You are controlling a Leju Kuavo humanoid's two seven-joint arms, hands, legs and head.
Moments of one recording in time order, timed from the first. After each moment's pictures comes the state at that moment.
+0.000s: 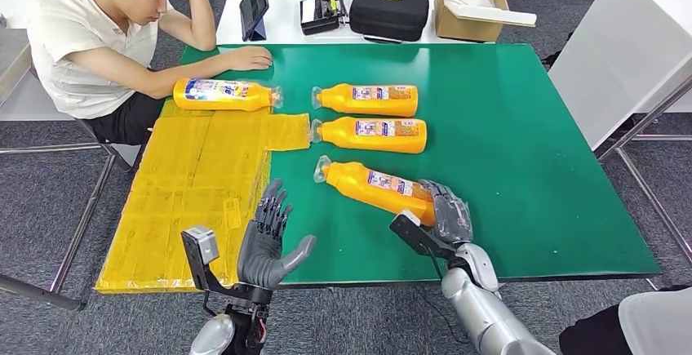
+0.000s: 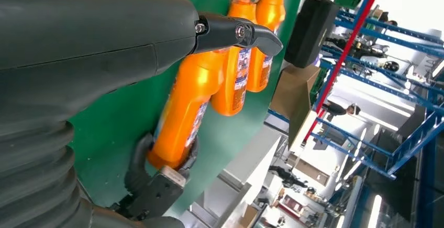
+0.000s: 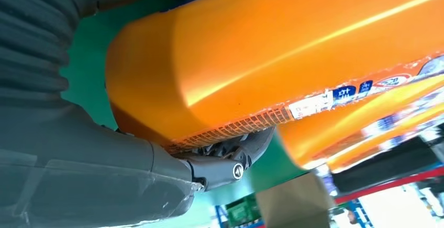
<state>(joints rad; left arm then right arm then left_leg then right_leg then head) -0.07 -0.19 -0.56 -1.34 0.48 0.08 -0.35 -0.32 -0.07 0.28 -0.72 0.80 -0.39 -0.40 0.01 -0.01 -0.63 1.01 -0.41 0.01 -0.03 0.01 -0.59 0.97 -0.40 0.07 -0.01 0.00</state>
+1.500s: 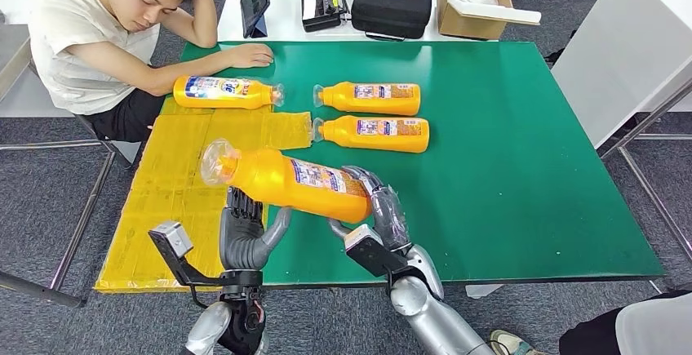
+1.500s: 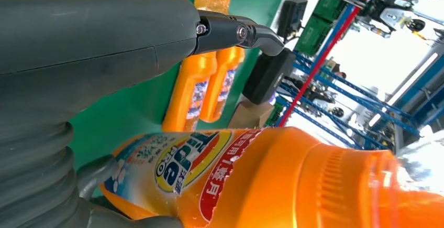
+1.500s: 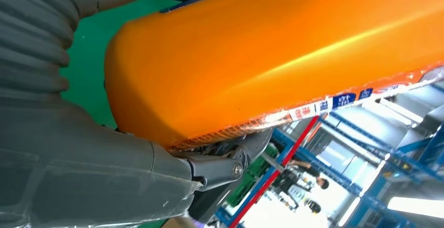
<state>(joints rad) -0.11 -0.20 -0.57 -1.39 0.58 0.25 -0.47 -0.21 0.02 0.61 -1.19 0.46 -0.28 -0.54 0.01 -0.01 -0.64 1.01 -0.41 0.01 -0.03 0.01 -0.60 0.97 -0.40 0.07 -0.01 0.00</state>
